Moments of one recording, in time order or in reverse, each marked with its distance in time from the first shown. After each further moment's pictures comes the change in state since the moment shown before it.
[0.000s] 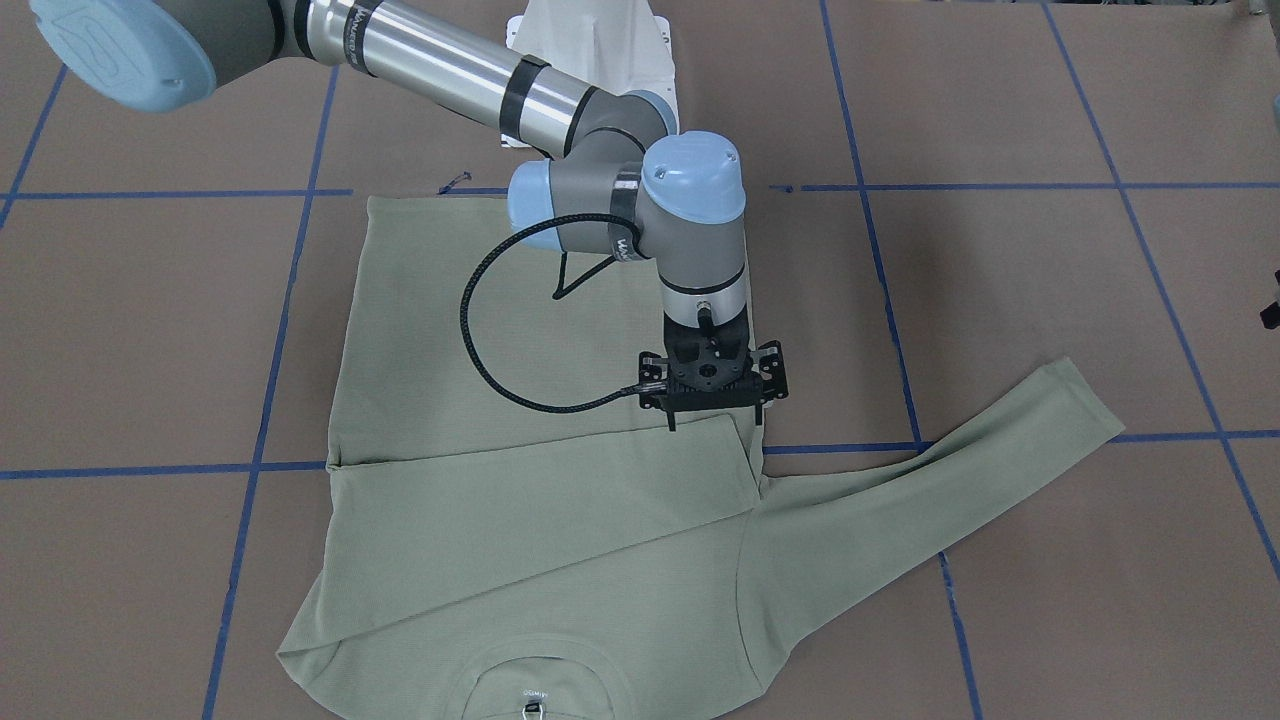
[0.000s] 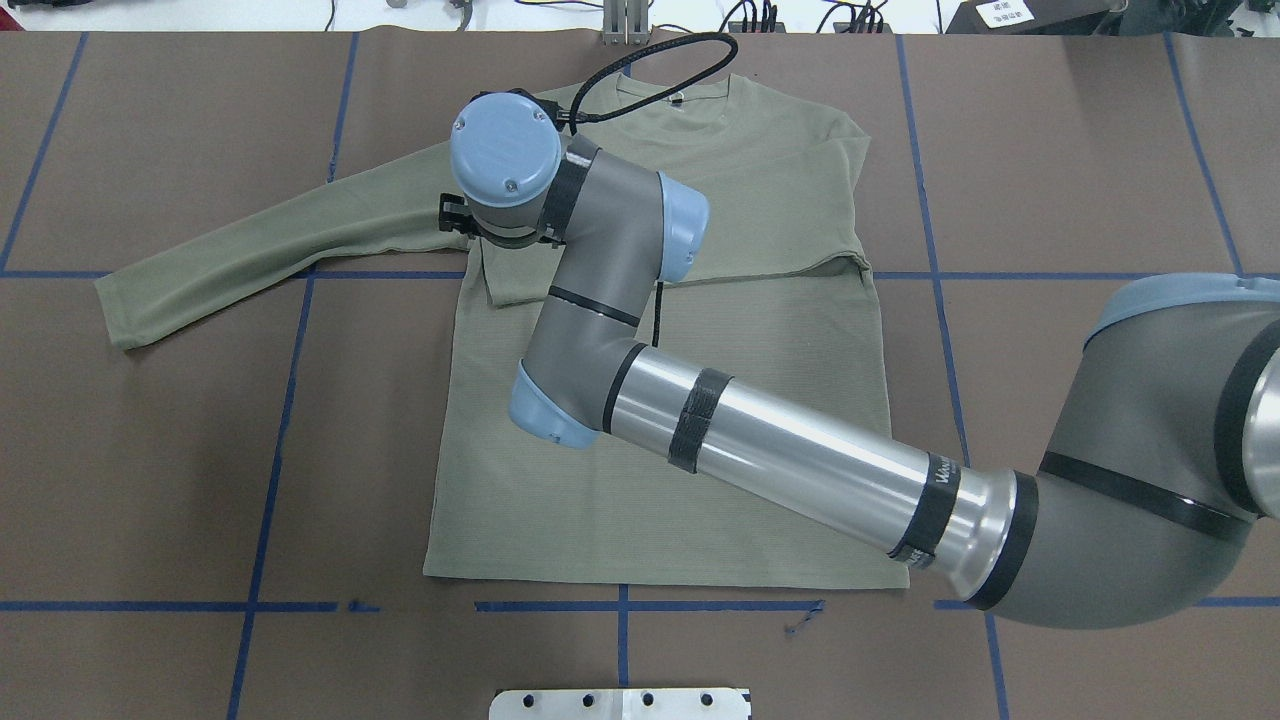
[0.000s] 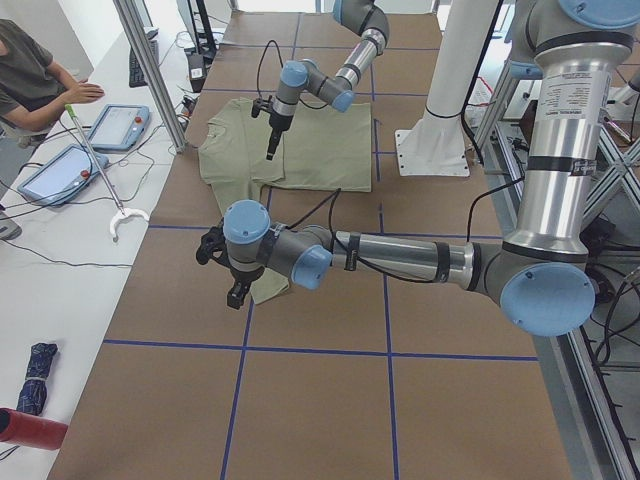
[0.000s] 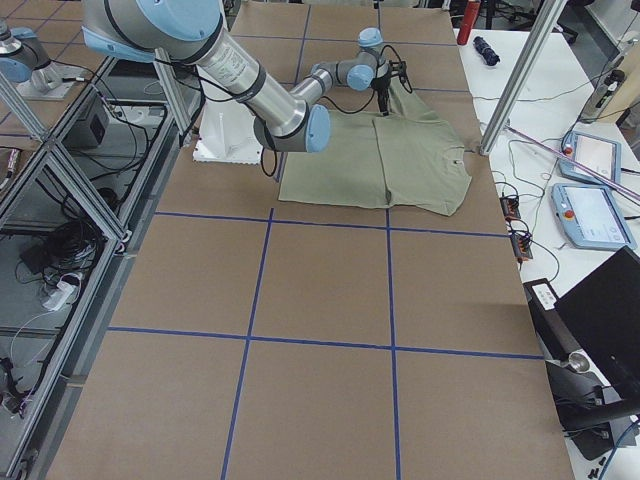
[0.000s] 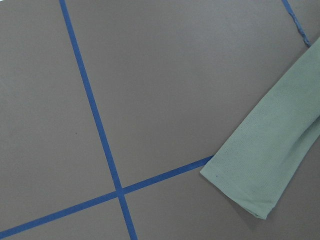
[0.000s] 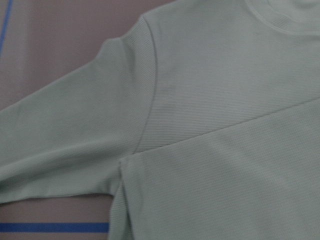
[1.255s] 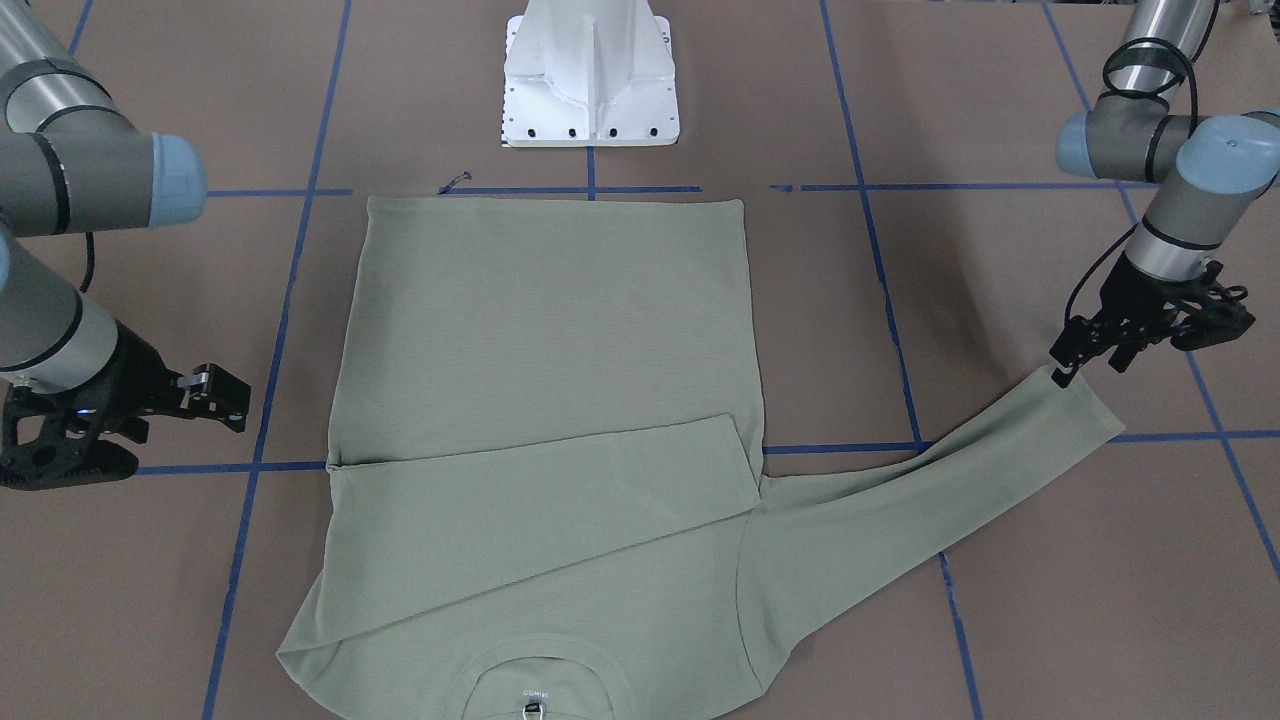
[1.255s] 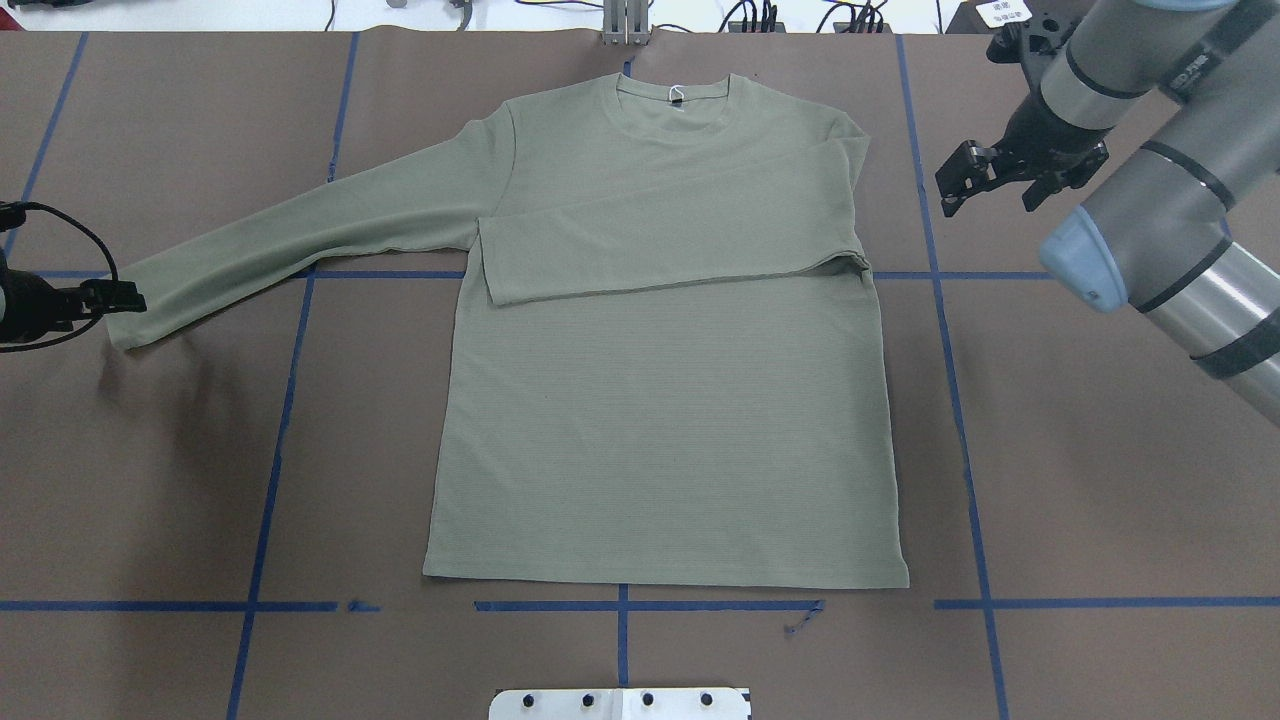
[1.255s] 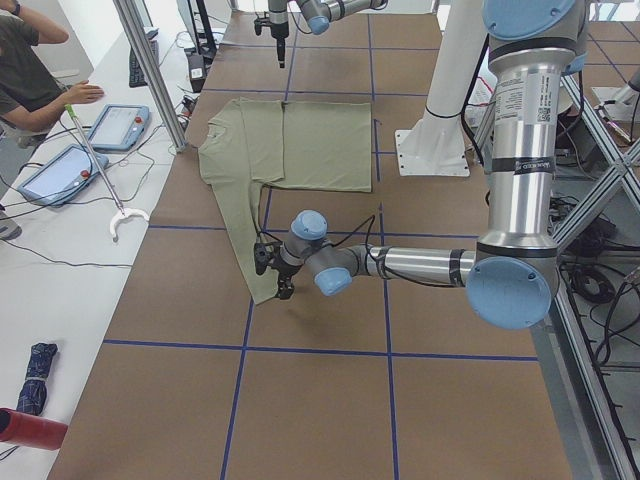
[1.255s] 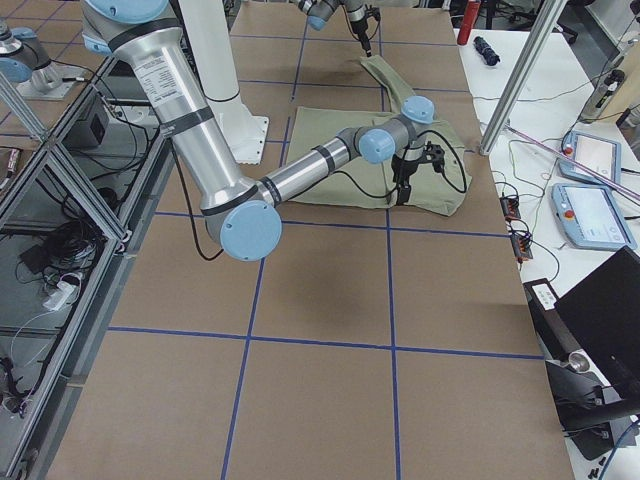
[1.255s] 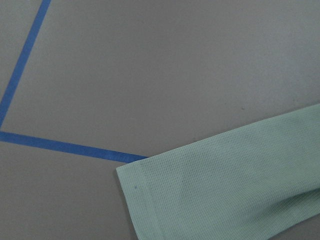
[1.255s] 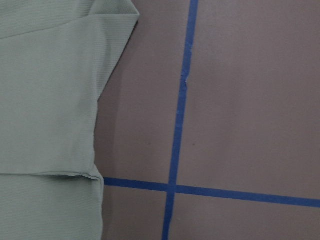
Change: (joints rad) left arm 0.488 0.084 0.116 -0.539 0.526 -0.997; right arm 0.482 -0.710 0.550 -0.288 0.505 -0.706
